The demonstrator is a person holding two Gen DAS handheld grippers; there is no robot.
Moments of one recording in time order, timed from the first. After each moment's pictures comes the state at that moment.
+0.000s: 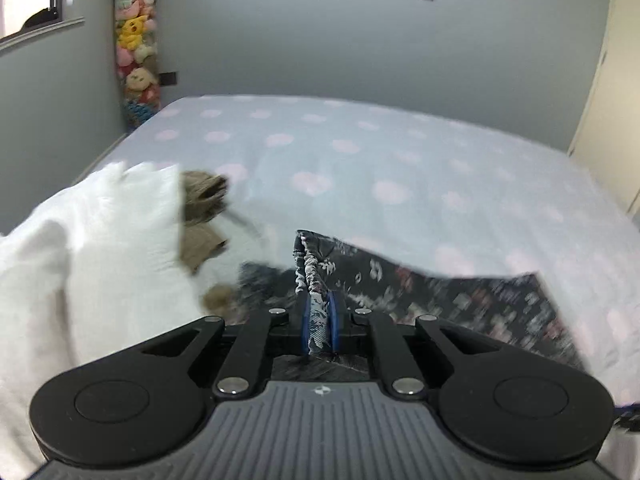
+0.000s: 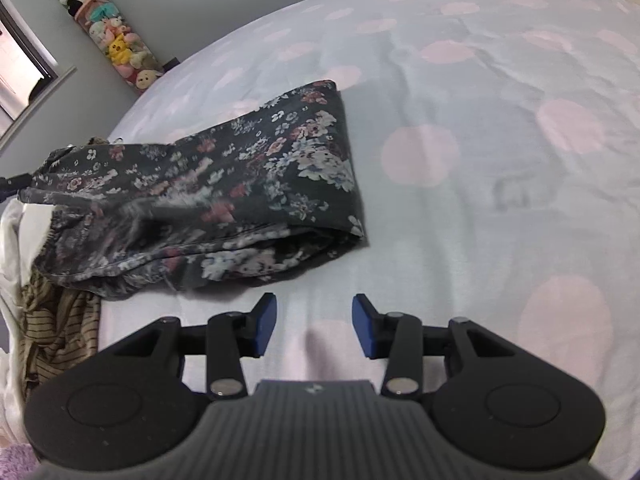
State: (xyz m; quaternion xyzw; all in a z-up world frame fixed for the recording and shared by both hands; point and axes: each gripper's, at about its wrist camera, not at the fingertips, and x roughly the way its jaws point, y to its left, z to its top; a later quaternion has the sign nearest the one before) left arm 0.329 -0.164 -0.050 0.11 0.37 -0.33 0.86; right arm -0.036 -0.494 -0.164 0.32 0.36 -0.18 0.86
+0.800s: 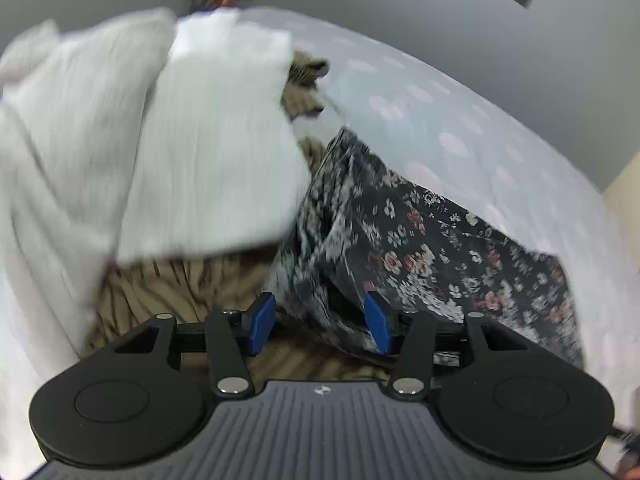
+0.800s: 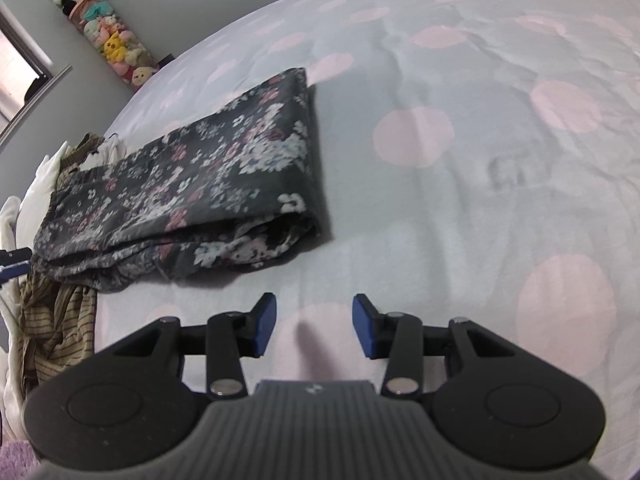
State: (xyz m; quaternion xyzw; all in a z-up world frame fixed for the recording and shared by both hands) left arm 0.321 -0.091 -0.110 -0.03 0.48 -0.28 0.83; right arm -0.038 -0.491 -0.174 0.32 0.37 -0.19 0.85
